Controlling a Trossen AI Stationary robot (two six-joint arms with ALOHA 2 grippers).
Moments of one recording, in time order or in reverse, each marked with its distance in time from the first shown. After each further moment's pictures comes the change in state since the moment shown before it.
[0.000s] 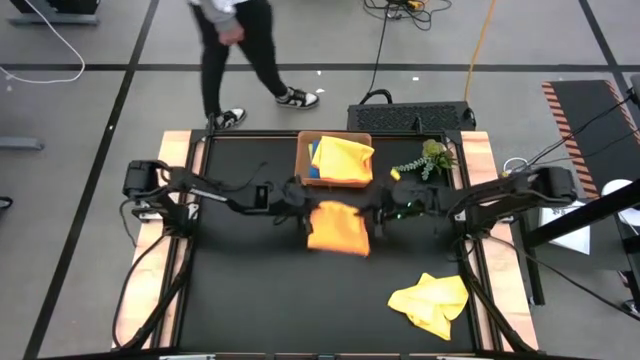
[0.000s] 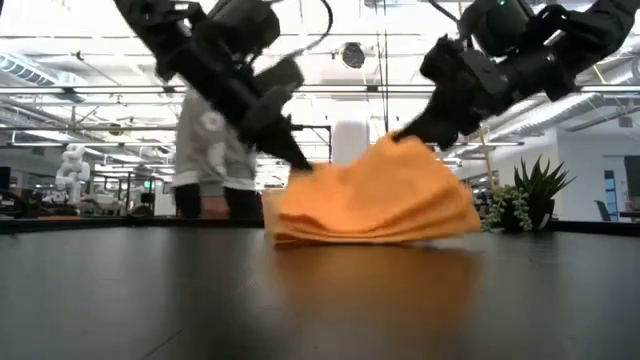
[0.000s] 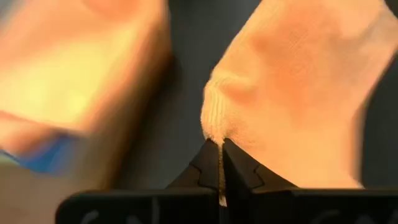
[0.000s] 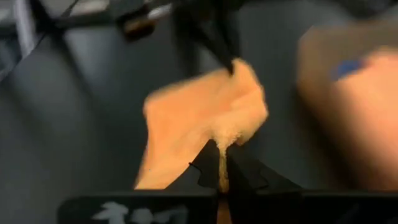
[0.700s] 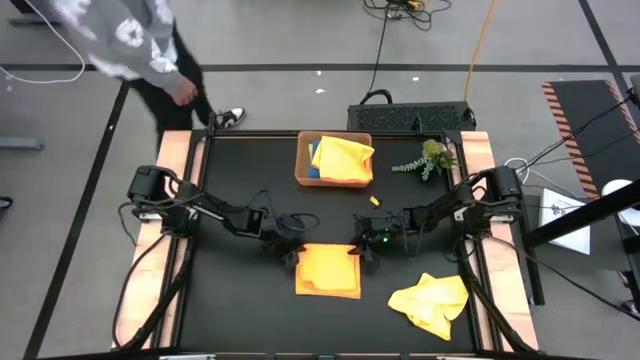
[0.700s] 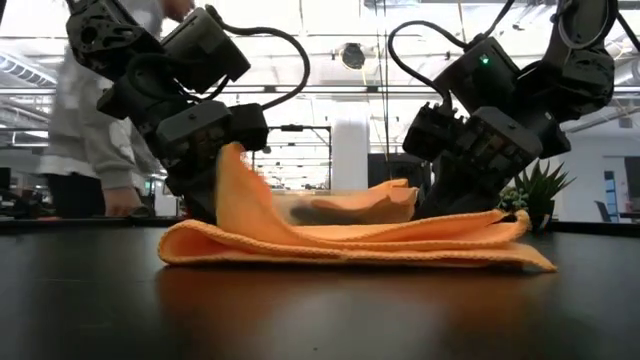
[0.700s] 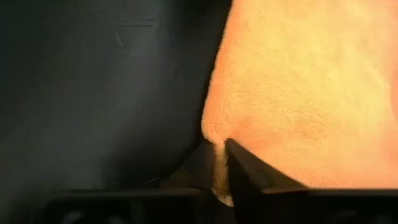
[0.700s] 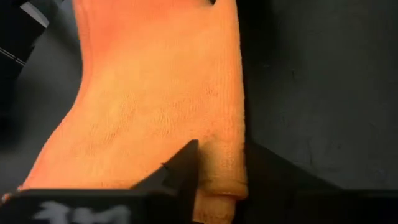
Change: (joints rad) left arm -0.182 0.079 -0.186 0.079 0.254 -0.424; right arm 0.163 0.482 0.003 0.235 -0.181 0.239
